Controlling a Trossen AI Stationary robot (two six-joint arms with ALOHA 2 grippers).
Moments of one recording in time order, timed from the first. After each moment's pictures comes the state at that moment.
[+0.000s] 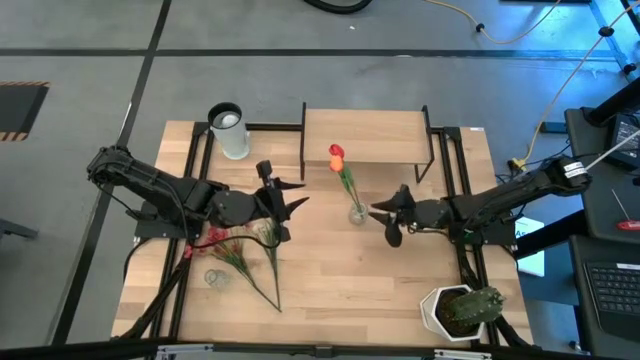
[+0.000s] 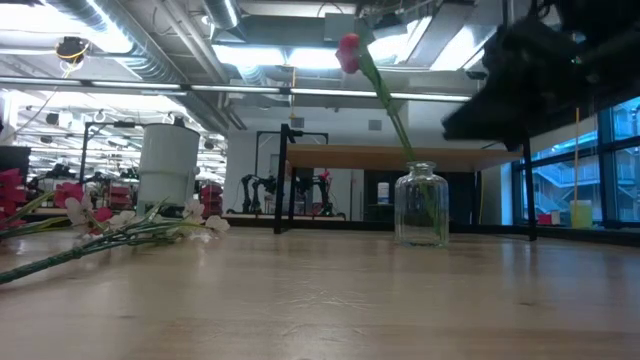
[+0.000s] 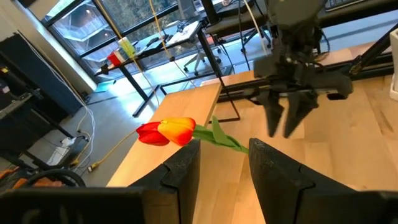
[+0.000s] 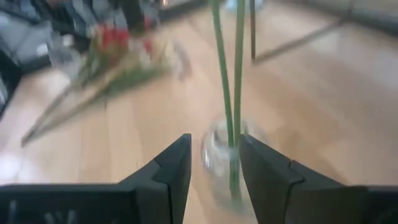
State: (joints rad) left arm -0.34 1.27 1.18 -0.24 -0.78 0.16; right arm 0.23 1.04 0.32 0.28 0.43 0.47
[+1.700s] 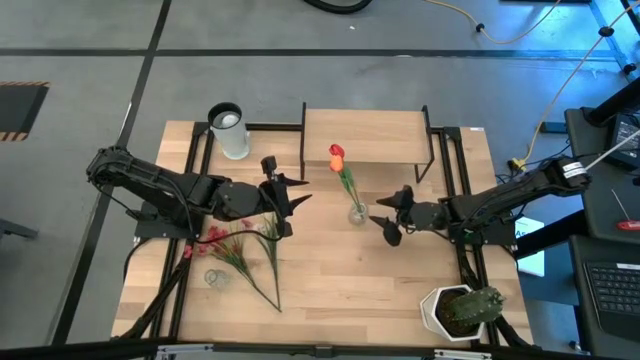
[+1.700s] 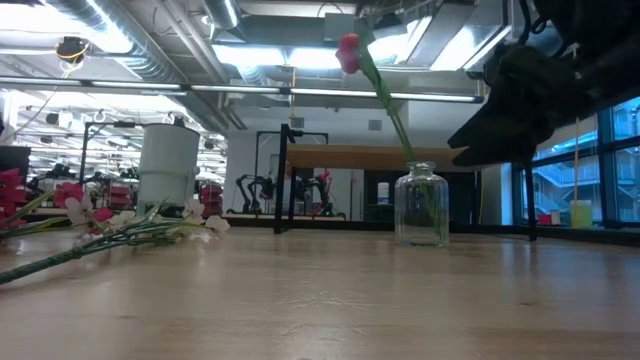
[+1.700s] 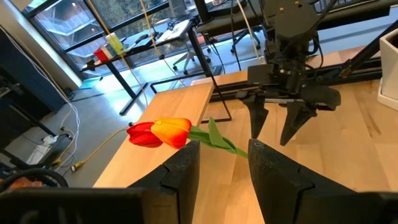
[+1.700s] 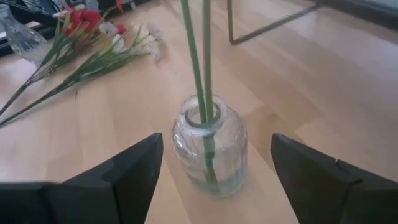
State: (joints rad) left arm -0.28 1.27 1.18 -0.24 -0.68 0.14; right arm 0.23 1.07 0.32 0.24 0.50 0.50
